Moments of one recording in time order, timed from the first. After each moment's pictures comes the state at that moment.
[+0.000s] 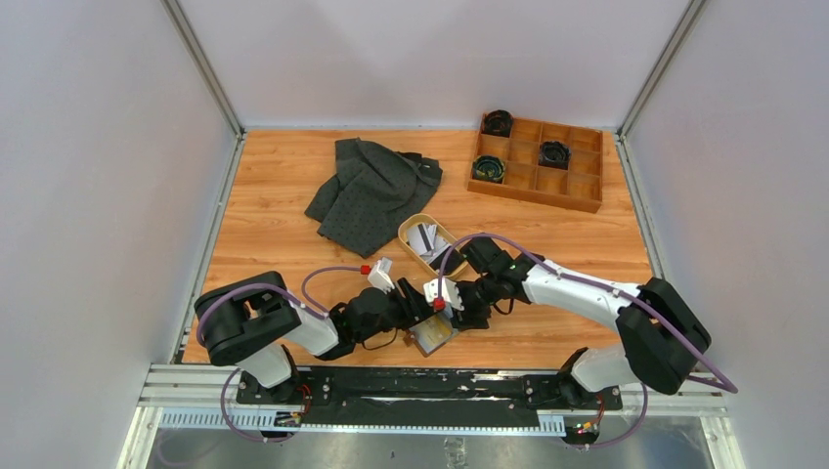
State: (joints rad) left arm -1.05 1.57 0.23 1.01 -0.14 -1.28; right arm 0.78 1.37 0.74 -0.50 -0.58 -0.94
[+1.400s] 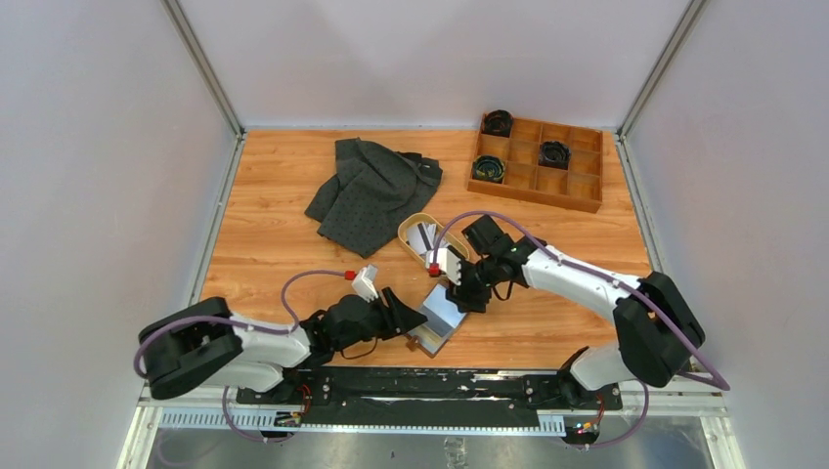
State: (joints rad) left arm -1.04 1.28 0.11 0.79 -0.10 -1.21; right arm 0.71 1.42 0.84 -0.54 -0.46 -0.70
